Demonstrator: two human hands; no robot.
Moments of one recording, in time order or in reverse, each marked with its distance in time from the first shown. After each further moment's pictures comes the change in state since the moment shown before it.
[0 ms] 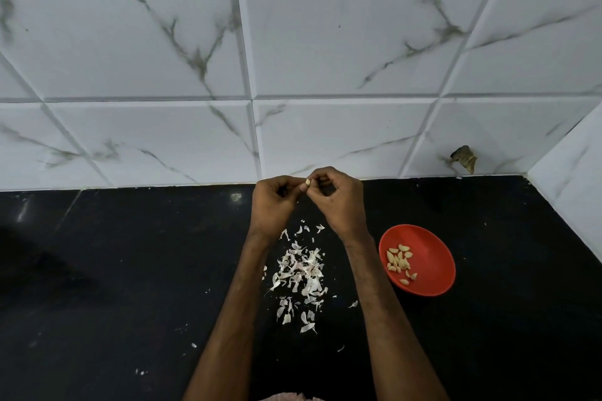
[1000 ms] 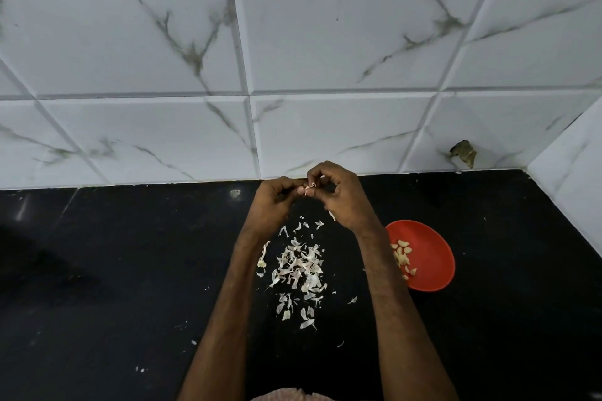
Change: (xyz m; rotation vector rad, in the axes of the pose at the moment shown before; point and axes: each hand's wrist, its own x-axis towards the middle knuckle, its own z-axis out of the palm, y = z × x) left_hand -0.003 0.000 -0.006 -0.007 -0.207 -0.033; right_hand 0.010 0.006 -0.018 0.049 -0.321 0.058
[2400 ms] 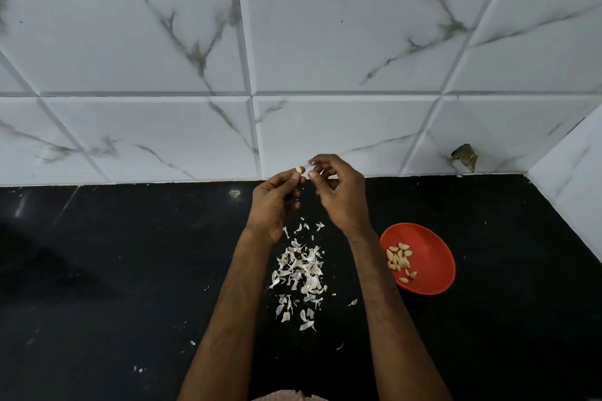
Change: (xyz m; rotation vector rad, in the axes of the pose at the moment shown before) left_hand 0.004 0.006 0.006 -0.648 0.221 -0.358; right_hand 0.002 -0.009 0.014 -0.037 0.278 -0.073
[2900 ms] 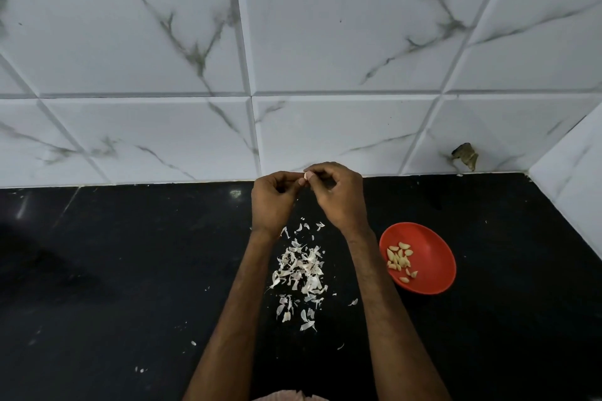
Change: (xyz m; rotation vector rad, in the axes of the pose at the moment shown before) left_hand 0.005 -0.006 0.001 0.530 0.097 0.359; right_hand 0.001 0.001 0.003 -0.071 0.003 0.023
